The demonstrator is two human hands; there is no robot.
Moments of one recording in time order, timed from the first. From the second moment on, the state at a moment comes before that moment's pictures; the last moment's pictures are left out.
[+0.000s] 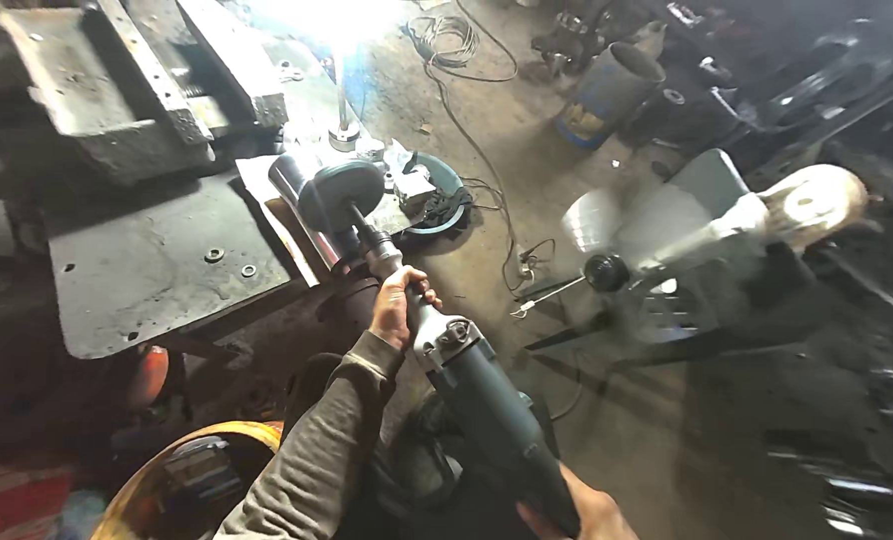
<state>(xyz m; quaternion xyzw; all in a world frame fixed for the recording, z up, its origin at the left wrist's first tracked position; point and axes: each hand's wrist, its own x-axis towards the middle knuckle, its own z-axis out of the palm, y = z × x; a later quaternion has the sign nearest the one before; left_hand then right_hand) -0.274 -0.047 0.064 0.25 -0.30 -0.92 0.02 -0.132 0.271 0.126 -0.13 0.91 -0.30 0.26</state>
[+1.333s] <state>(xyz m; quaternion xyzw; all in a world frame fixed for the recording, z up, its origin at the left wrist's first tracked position) -0.315 -0.037 0.048 0.29 -0.28 -0.91 -0.03 -0.151 0.270 0.116 -0.11 0.91 -0.33 0.25</state>
